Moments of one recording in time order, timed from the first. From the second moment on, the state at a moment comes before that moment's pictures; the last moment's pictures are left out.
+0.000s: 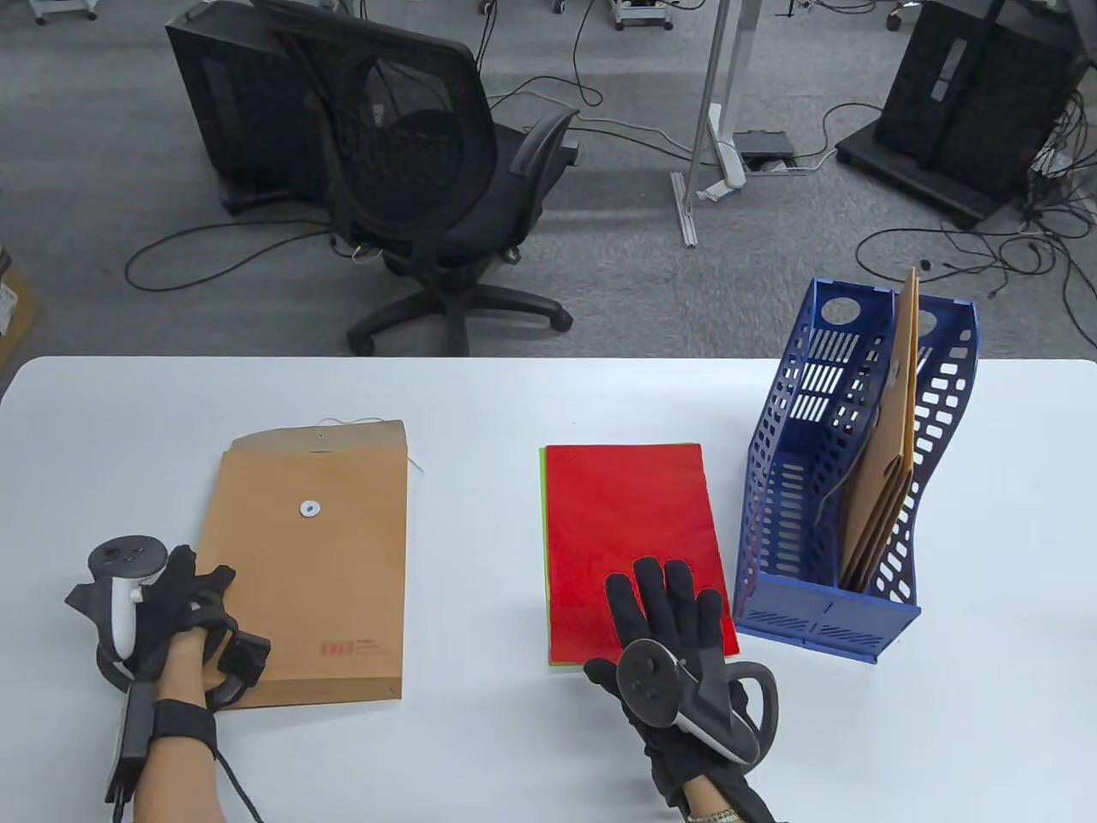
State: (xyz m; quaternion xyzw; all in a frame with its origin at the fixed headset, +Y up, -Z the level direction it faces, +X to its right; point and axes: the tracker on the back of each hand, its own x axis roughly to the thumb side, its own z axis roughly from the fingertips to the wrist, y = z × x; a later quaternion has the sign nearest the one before) left_hand -0.422 -0.757 -0.346 -0.10 0.39 0.33 0.85; right_hand 0.102 -0.696 -0.254 0.09 -0.01 0.99 0.07
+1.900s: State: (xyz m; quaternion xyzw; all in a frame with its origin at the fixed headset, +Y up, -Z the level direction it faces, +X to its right) left_hand -0.211 -0.737 -0.256 -0.14 -0.11 0.23 0.96; right_hand 0.242 -0.557 -0.261 -0.11 -0.32 0.91 0.23
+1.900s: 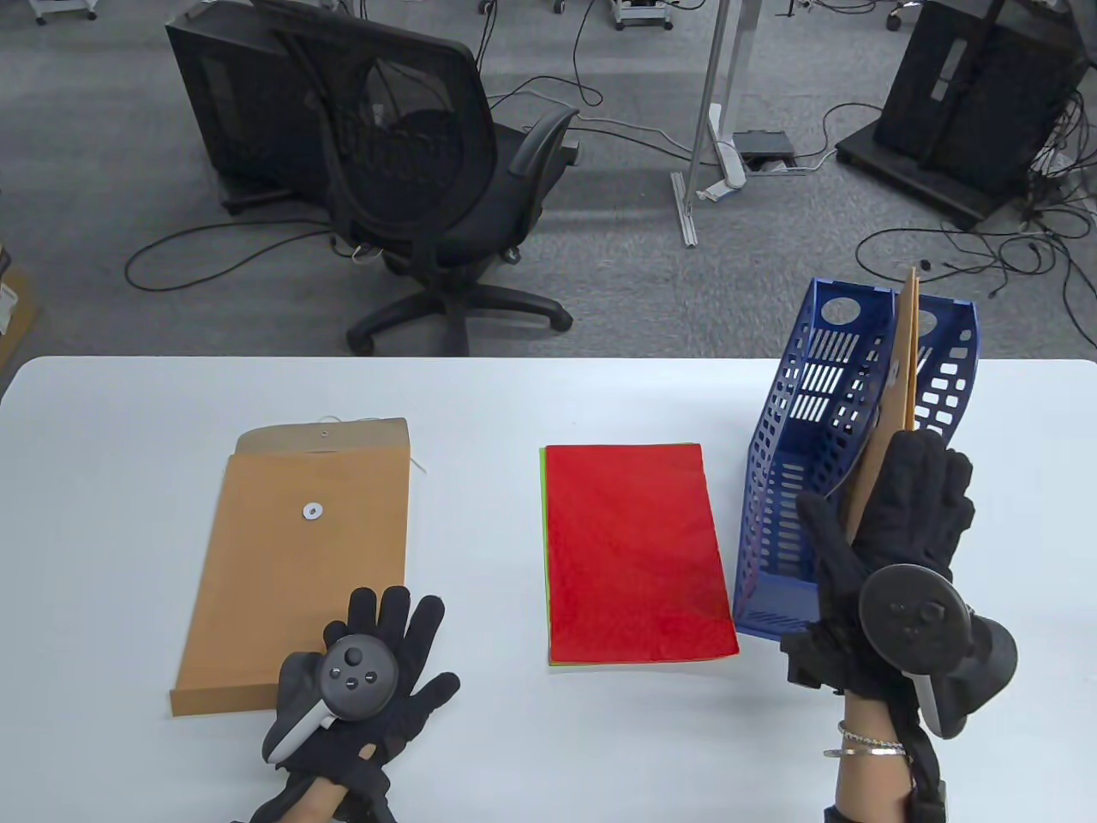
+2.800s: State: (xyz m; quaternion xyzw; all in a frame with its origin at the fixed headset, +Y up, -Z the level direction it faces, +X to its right) left_hand -0.207 -0.742 -0.256 -0.17 -0.12 0.23 0.95; right_hand 0.246 -0.540 -0.284 -0.28 -0.33 0.89 0.13
